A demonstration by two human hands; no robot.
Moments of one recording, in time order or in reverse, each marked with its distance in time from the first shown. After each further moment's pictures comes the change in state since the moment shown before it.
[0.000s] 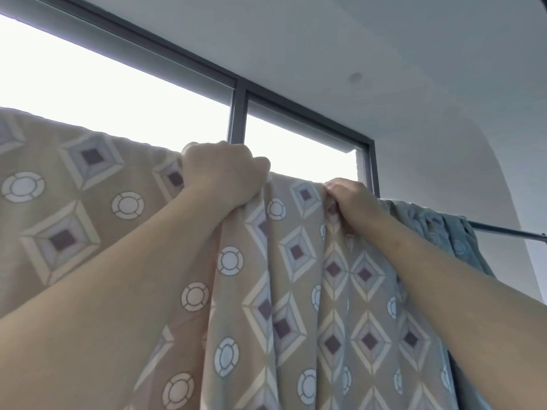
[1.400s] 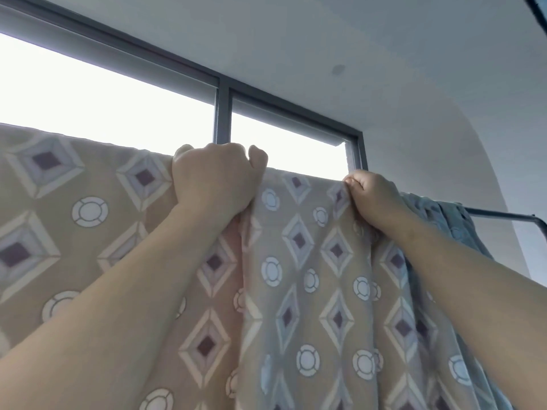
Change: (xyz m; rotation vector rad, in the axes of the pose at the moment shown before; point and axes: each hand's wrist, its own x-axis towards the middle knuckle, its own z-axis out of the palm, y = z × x) left_hand -0.006 0.025 0.013 -0.136 0.256 0.049; right_hand -0.003 0.042 -0.046 -0.355 0.153 -0.003
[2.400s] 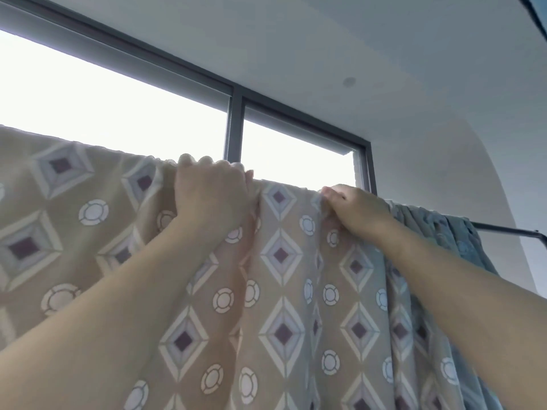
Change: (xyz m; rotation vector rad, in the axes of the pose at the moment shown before) left_hand -0.006 -0.033 0.000 0.185 0.077 0.162; right_hand -0.008 -0.044 0.007 -0.095 -0.196 0.009
